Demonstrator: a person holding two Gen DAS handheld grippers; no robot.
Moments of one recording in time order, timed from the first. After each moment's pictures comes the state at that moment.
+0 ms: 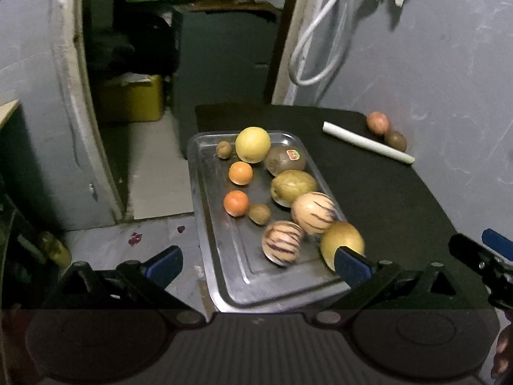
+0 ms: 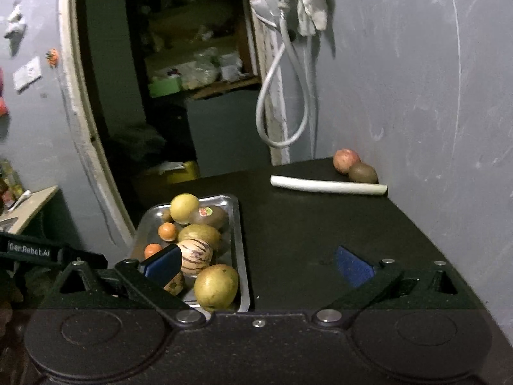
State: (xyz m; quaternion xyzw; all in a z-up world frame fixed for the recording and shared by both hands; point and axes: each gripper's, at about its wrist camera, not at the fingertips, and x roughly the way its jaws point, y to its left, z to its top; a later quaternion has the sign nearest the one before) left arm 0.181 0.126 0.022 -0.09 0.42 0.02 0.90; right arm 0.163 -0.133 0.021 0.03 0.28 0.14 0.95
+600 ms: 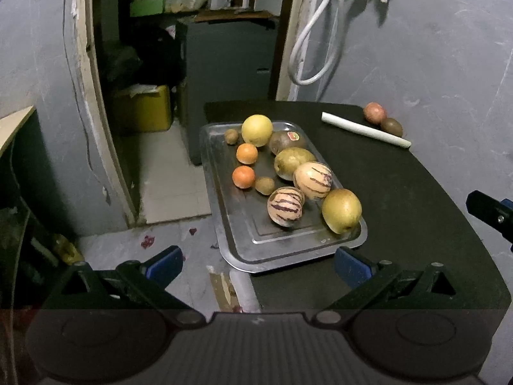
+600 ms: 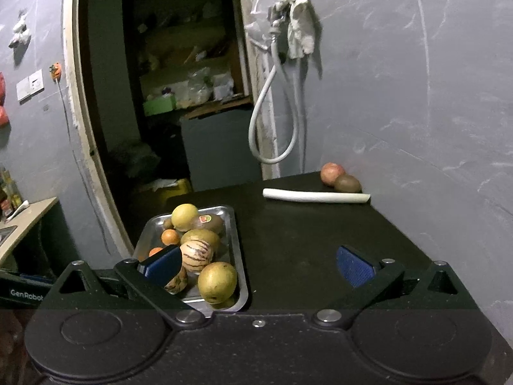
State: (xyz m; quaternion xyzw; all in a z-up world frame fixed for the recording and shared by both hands) left arm 0.127 0.119 0.012 -0.06 0.40 0.03 0.91; right arm 0.114 -0.135 0.025 0.03 0.24 0.11 0.96
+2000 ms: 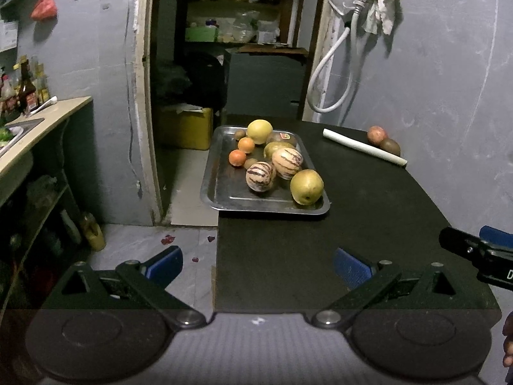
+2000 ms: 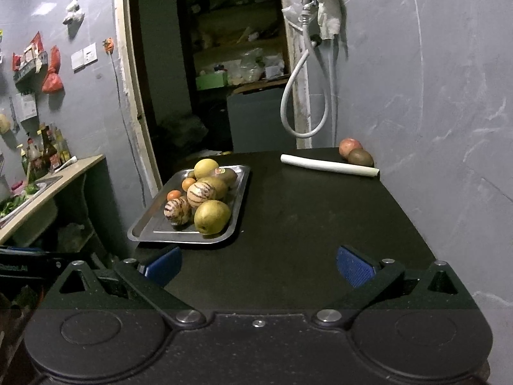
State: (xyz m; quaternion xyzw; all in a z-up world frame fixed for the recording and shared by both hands) left arm 0.012 0.008 0.007 -0.09 0.32 0.14 0.93; right arm 0.074 -0.240 0.000 0.00 0.27 0.23 0.94
